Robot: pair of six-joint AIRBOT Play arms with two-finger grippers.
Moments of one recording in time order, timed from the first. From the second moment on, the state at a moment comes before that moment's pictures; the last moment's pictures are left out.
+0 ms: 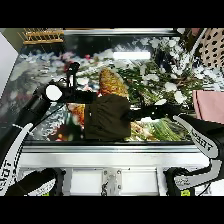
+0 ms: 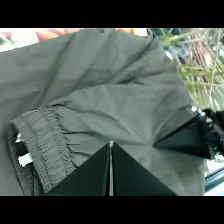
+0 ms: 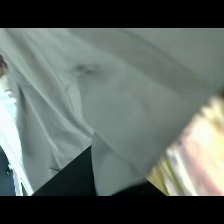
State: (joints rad) left arm -0.33 -1.21 1.08 1.10 -0.88 -1.54; right arm 0.19 -1.63 0.91 -0.35 1.02 0.90
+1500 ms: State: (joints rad) left arm -0.33 -1.21 1.08 1.10 -0.89 -1.57; right arm -0.91 -1.42 1.39 -1.24 1.18 1.50
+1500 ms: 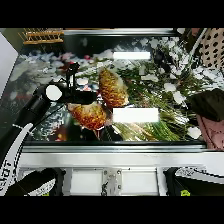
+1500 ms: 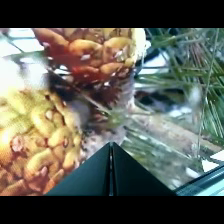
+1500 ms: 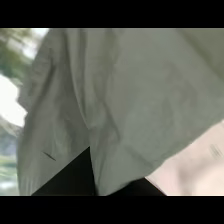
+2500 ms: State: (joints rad) left arm -0.33 -1.21 1.08 1.10 -0.90 -1.57; right arm -0.68 -0.91 1.11 -1.31 1.10 1.48
